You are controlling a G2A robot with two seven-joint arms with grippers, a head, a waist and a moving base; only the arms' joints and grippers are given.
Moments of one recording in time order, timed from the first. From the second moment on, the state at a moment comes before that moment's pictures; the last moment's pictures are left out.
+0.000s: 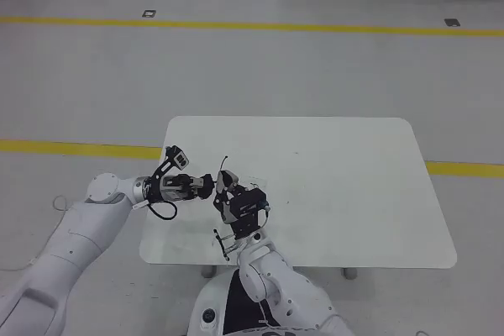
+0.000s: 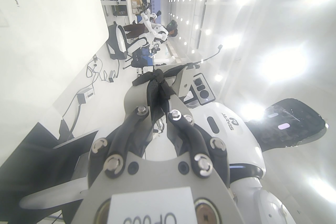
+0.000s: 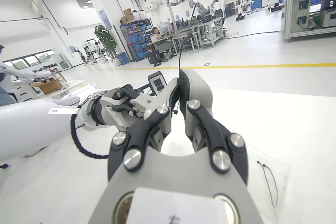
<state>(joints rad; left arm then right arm) 0.98 -0.91 -0.86 -1.07 -0.99 -0.34 -1.39 -1.52 -1.61 0.80 -1.52 -1.32 0.19 -0.41</state>
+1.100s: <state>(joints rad) 0.98 -0.91 -0.86 -1.07 -0.99 -0.34 -1.39 -1.52 -1.61 0.80 -1.50 -1.33 0.17 -0.39</state>
